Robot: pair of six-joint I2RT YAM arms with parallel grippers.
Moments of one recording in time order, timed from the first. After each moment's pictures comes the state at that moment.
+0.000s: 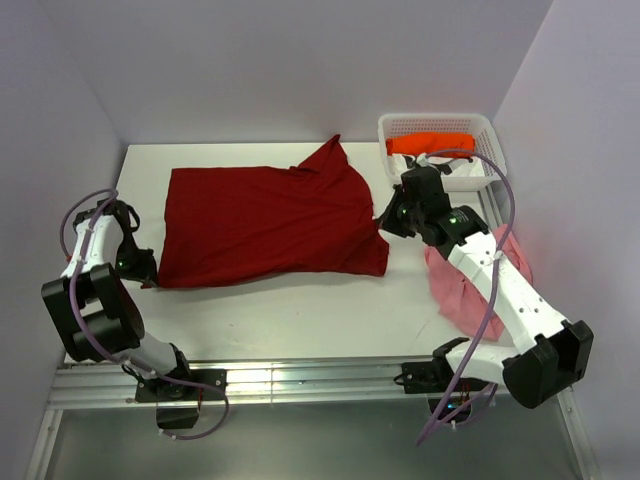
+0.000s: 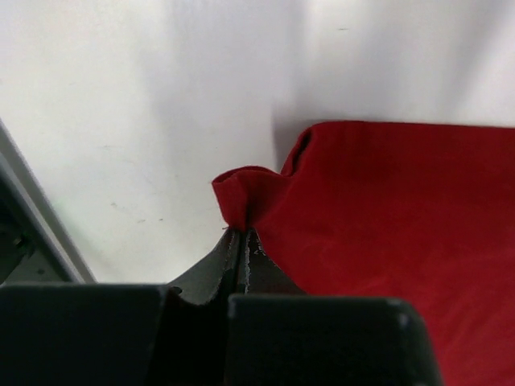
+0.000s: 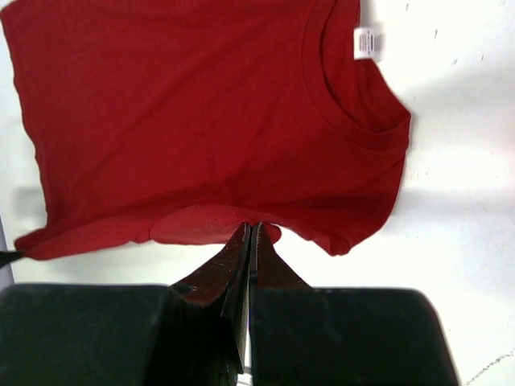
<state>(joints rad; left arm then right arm) 0.37 1.51 1.09 -1.11 -0.19 -1.19 0.41 1.19 1.15 -0.70 0.06 0.70</state>
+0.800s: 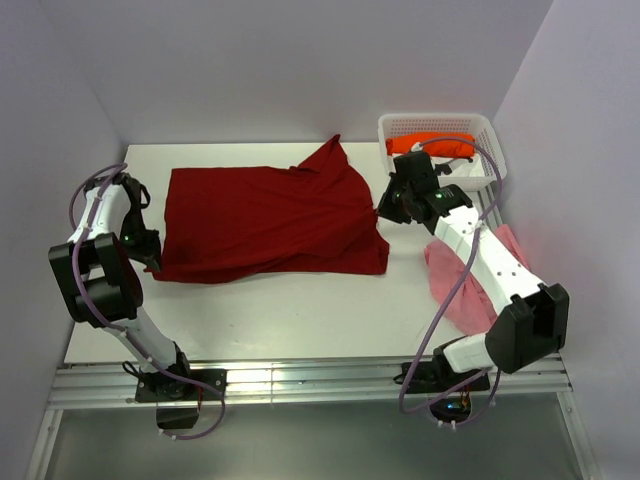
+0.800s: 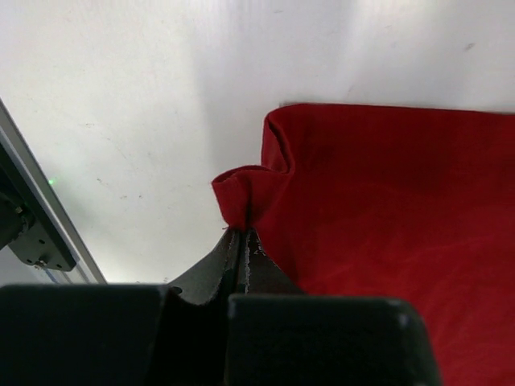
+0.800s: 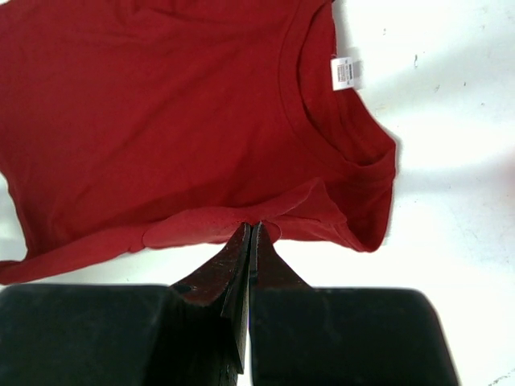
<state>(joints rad) 0.27 1.74 1.37 -1.30 -0.23 -1.26 0.36 1.37 1.25 -0.69 0.07 0.69</state>
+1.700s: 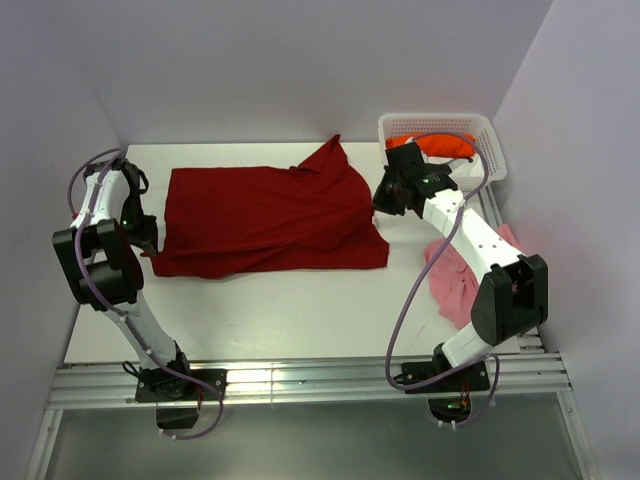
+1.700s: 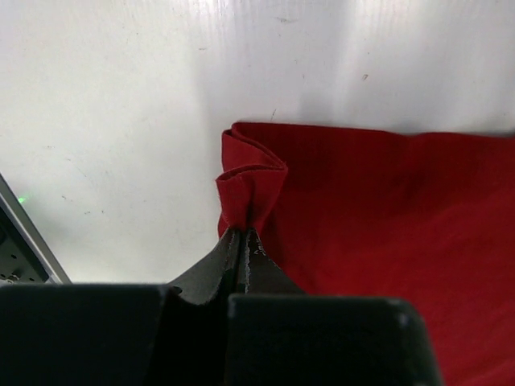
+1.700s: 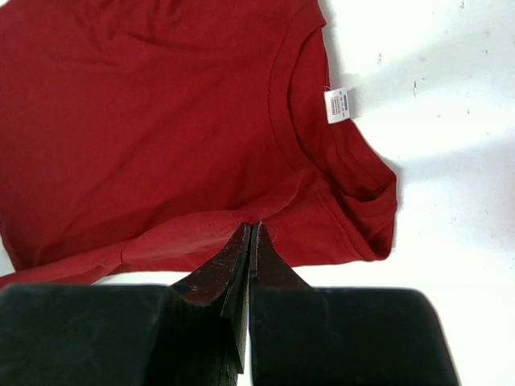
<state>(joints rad) 0.27 1.87 1.57 -1.33 -0.26 -1.25 0.33 1.54 1.34 -0.66 0.07 0.69</state>
